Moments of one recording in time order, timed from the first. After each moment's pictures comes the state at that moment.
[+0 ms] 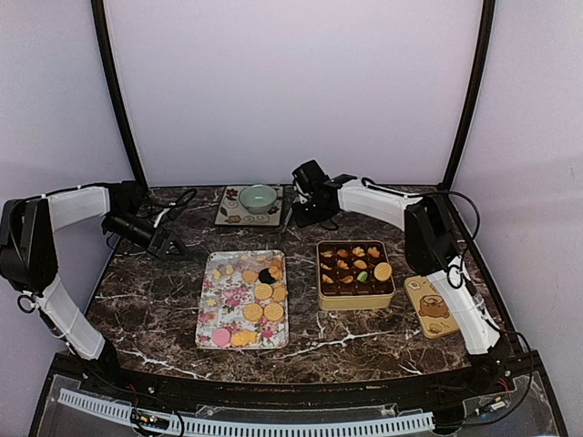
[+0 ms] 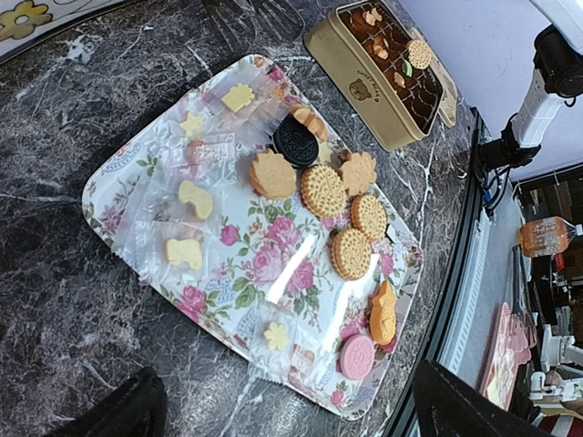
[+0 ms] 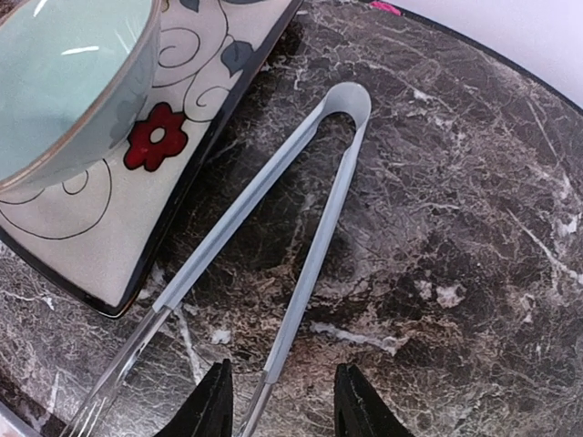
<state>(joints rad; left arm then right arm) -0.02 1.62 1.15 -0.98 0.89 0.57 0.69 2.55 2.28 -0.64 0.18 0.22</state>
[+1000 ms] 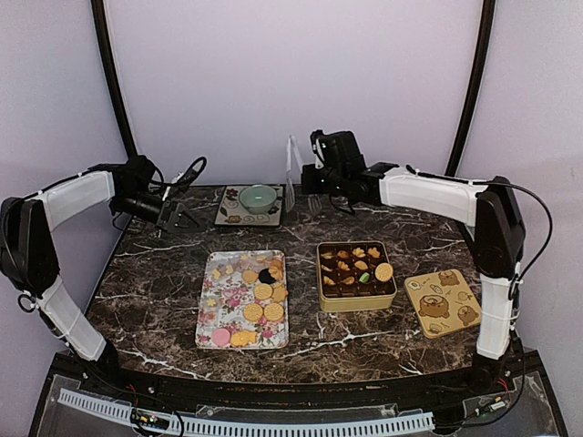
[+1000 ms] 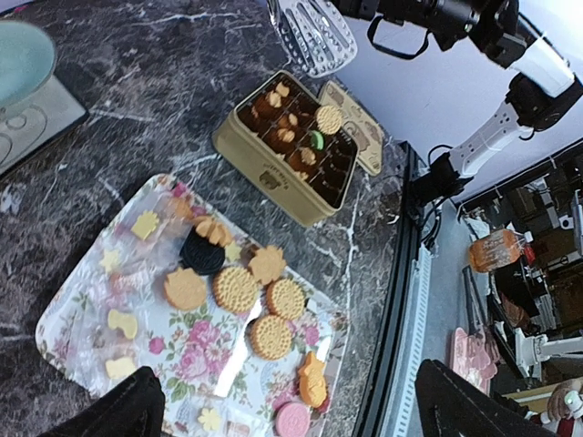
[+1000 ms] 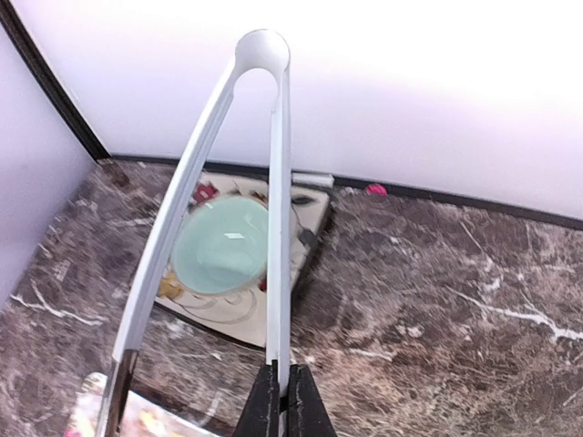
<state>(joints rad) -0.11 1.62 1.30 -0.96 1.04 0.46 0.73 2.03 1.74 -0.21 0.21 0.33</state>
